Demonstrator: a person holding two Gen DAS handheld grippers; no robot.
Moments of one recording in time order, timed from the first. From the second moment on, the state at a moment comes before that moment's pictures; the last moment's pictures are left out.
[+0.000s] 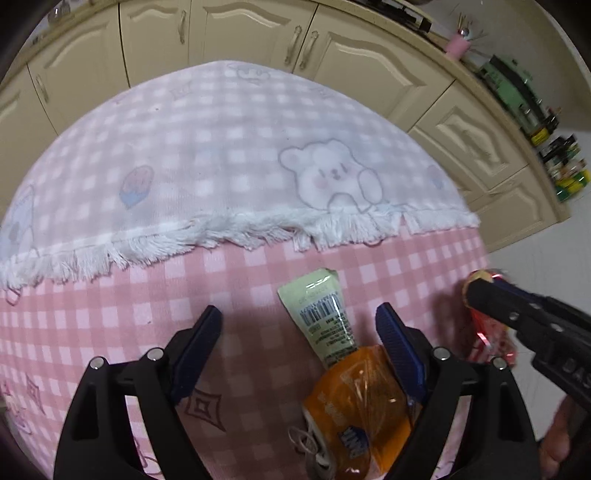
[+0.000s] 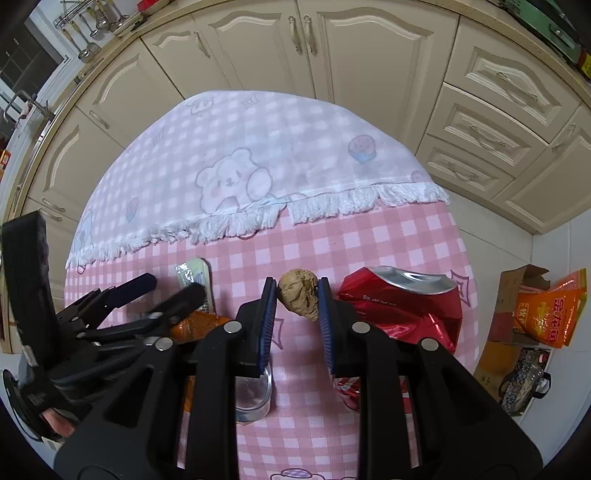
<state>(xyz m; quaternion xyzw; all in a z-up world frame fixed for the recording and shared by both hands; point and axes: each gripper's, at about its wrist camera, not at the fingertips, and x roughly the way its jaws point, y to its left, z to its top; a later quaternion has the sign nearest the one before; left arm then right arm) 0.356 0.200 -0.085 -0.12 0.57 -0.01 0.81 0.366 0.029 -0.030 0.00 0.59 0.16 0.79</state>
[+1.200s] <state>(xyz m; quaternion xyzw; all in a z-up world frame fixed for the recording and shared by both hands) 0.341 0.247 -0.069 -0.20 0.53 -0.04 0.82 0.350 0.016 -0.019 0.02 0.58 0.15 0.80</state>
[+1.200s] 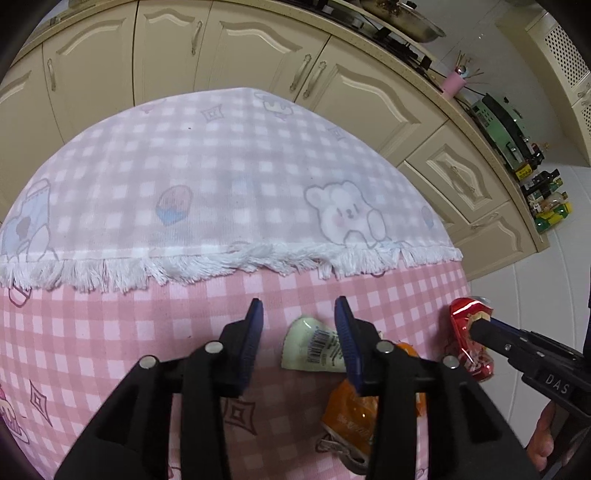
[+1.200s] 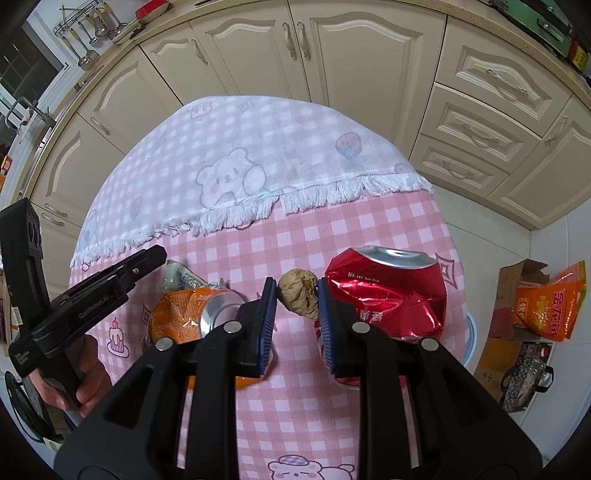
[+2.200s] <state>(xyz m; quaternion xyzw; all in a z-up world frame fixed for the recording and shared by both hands) 0.326 0.228 -0.081 -0.20 0.54 -0.06 0.81 0.316 0.047 -0.036 0.01 0.61 0.21 0.76</state>
